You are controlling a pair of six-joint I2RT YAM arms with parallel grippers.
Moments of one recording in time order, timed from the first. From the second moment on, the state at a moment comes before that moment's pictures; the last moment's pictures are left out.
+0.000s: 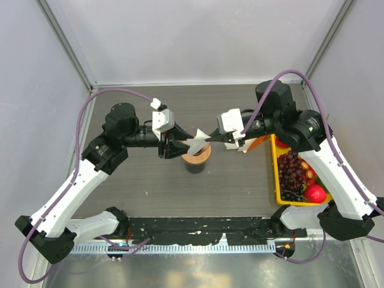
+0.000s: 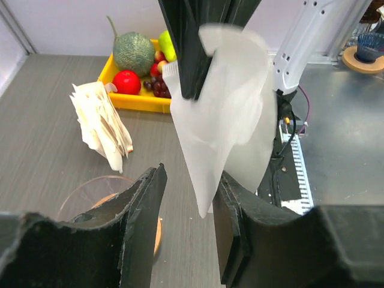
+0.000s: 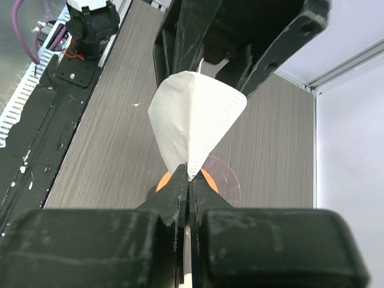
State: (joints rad) left arm -0.63 1.06 1.27 -0.37 0.86 0.16; right arm 0.70 1.28 1.78 -1.01 -0.83 -0.91
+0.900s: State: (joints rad) left arm -0.66 1.14 1.46 -0.78 0.88 0.68; right arm 0.72 1.30 1.90 -1.15 -0.82 -0.82
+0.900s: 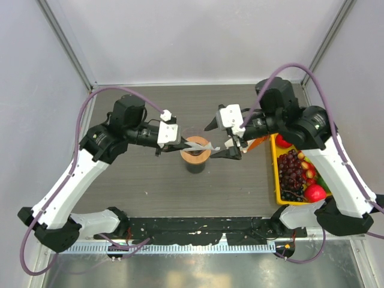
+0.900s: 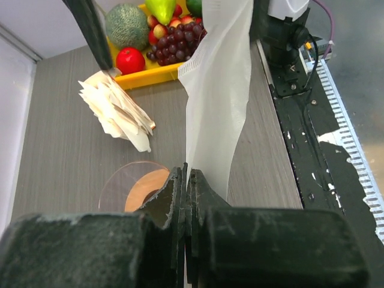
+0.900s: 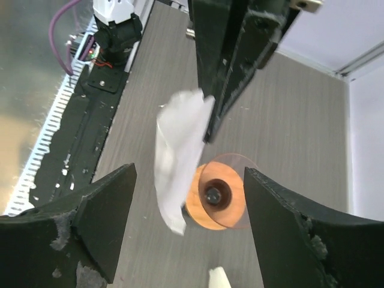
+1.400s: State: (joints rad) left arm -0.68 1.24 1.57 -0.92 0.73 0.70; right arm 0.74 1.36 1.85 -1.11 -0.71 -0.77
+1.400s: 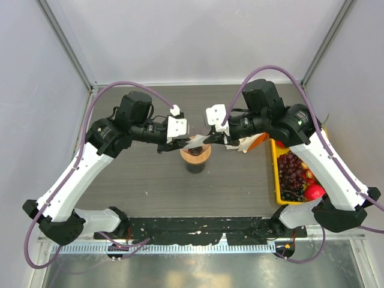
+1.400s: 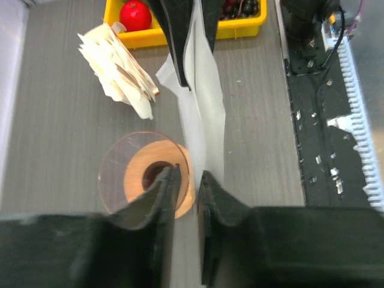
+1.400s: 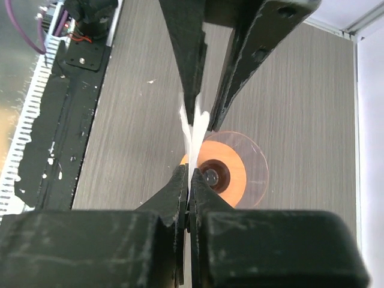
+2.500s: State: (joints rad) left arm -0.38 1.28 1.20 0.03 0.96 -0.77; right arm 0.74 1.19 1.49 -0.55 -0.55 -0.76
